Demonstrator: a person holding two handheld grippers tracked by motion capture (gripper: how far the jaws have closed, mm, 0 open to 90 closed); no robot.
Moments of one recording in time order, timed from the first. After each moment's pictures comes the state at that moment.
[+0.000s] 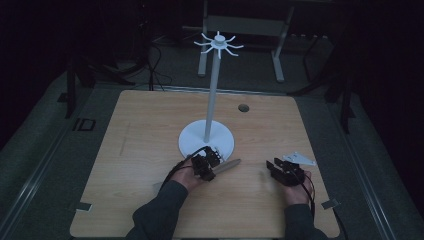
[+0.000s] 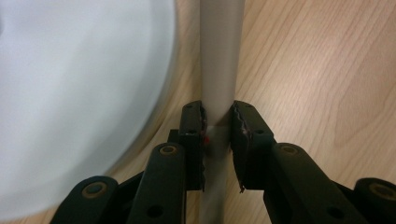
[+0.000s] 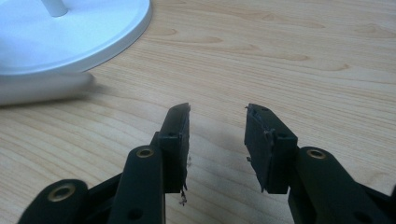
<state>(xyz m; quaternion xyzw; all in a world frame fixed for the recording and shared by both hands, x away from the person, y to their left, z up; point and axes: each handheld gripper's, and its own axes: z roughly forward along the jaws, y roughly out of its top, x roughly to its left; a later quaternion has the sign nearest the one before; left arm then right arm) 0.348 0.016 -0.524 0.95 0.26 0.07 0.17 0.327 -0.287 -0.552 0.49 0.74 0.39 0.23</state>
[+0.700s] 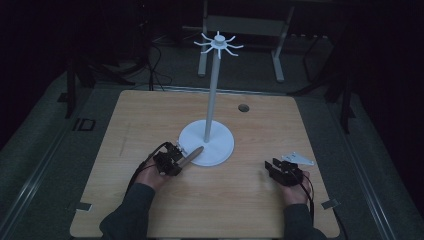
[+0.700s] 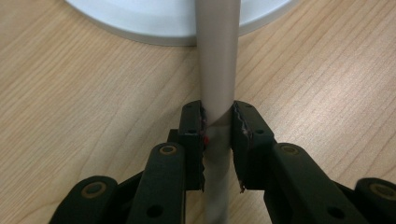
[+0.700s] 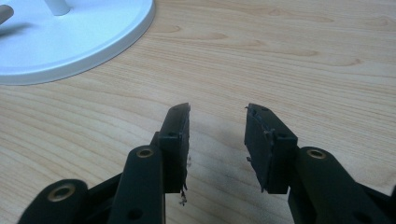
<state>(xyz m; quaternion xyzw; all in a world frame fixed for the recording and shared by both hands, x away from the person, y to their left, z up) 0.352 0.115 -0.526 0.91 0.37 0.09 0.16 0.328 -0.284 -0.555 0.50 0.74 0.40 0.22</state>
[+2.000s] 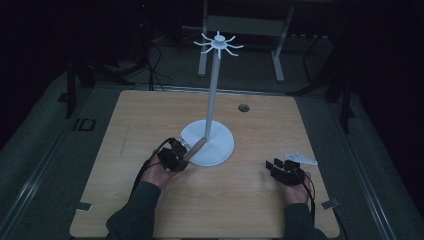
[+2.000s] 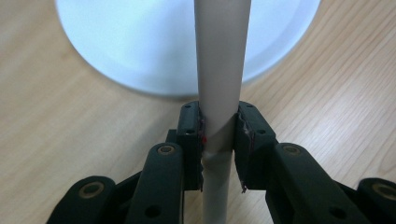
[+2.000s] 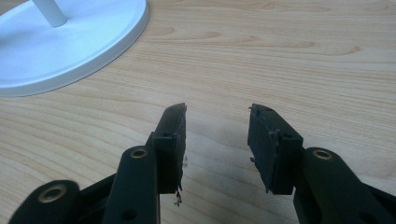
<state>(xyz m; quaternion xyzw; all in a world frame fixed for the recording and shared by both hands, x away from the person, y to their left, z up) 0.344 0.099 -0.503 0.89 0.37 0.14 0.23 0.331 -0.292 -0.559 0.52 0.72 0.41 0.20</state>
